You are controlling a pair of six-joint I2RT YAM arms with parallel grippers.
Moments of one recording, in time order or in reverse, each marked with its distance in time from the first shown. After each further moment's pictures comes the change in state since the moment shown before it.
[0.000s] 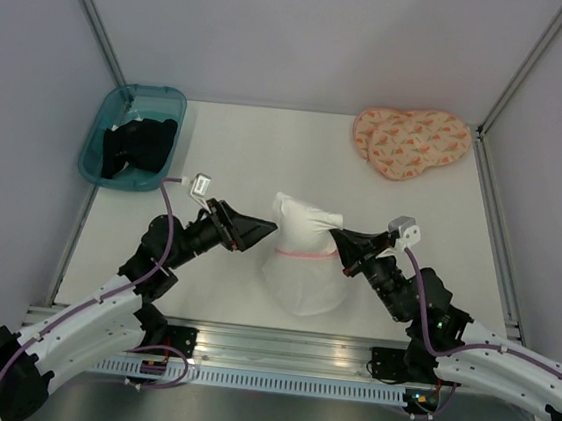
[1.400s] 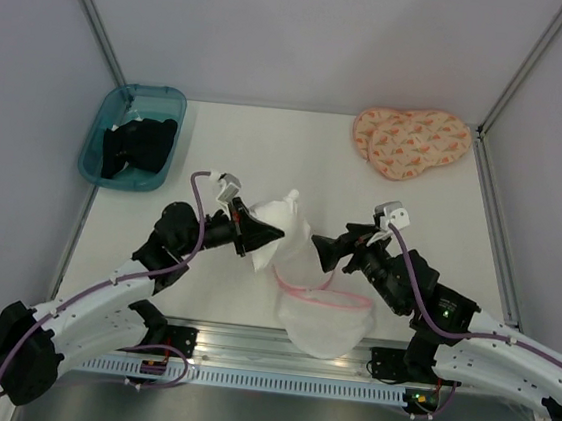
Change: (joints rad) left arm 0.000 0.173 0.056 0.156 0.333 0.398; right arm -0.002 0.119 0.220 -0.387 0.006 0.152
